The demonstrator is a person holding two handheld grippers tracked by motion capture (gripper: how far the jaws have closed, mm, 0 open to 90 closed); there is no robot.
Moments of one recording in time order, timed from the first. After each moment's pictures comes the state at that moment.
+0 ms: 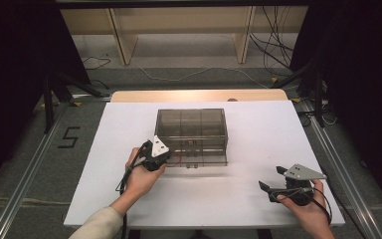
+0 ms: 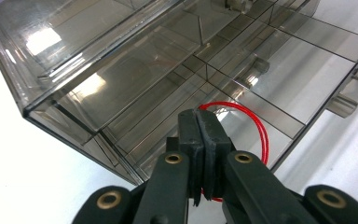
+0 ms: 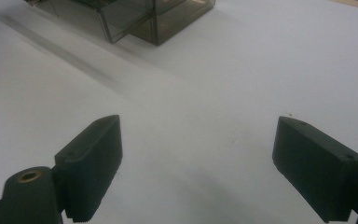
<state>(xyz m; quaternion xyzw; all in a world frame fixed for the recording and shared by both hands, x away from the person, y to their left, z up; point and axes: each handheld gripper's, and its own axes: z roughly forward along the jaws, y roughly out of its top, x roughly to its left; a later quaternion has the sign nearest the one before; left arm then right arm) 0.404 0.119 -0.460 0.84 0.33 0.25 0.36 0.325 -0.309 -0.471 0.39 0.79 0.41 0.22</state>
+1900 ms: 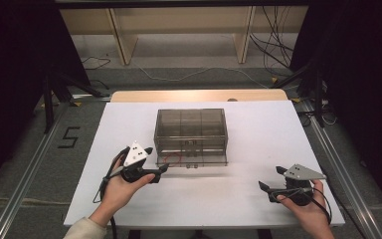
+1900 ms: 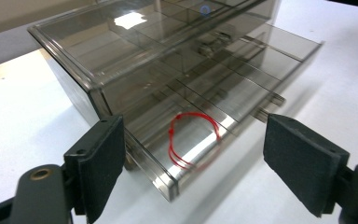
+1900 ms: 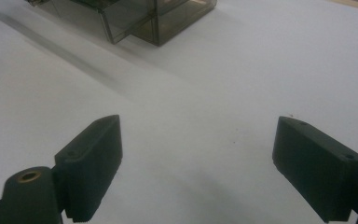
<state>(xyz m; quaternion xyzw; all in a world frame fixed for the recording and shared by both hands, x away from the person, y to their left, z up) 0.358 0.161 -0.438 0.79 0.33 0.22 0.46 0.325 -0.308 -0.470 0.39 0.79 0.41 0.22</state>
